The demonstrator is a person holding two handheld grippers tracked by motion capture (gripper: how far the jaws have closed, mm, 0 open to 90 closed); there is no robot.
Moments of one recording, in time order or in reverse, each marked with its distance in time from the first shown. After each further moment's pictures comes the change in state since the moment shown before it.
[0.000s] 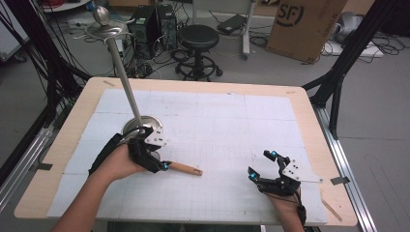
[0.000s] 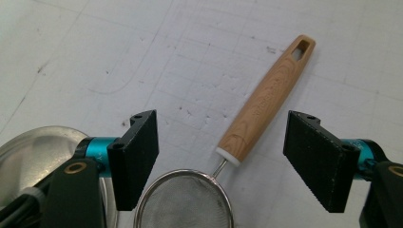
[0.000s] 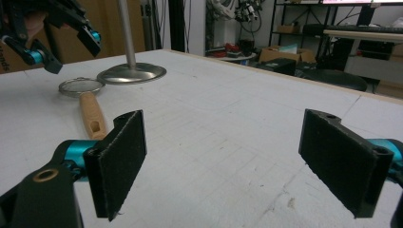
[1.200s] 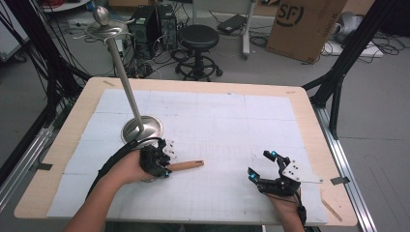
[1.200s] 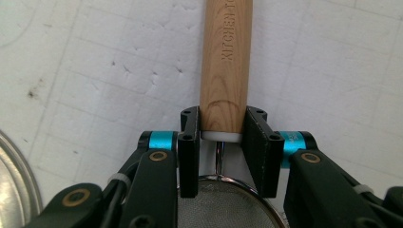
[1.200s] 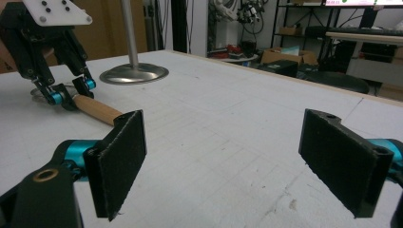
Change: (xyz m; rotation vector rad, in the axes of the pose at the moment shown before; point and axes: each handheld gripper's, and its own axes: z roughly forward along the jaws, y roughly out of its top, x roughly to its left) left arm -0.015 -0.008 0.037 0.231 -0.122 0.039; right arm 0.000 0.000 -0.001 -0.003 0.009 -0.005
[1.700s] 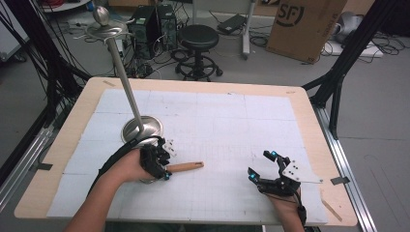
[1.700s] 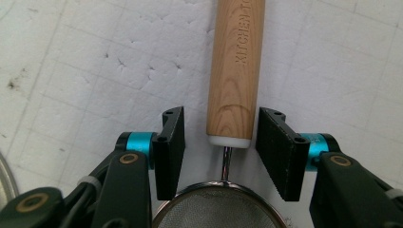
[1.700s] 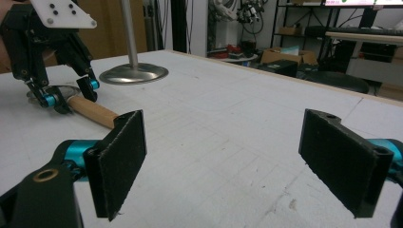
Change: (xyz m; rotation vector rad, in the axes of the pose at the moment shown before) left arm 0.008 0.000 0.004 0.000 -0.052 -0.056; right arm 0.000 0.000 0.000 0.000 -0.002 0.000
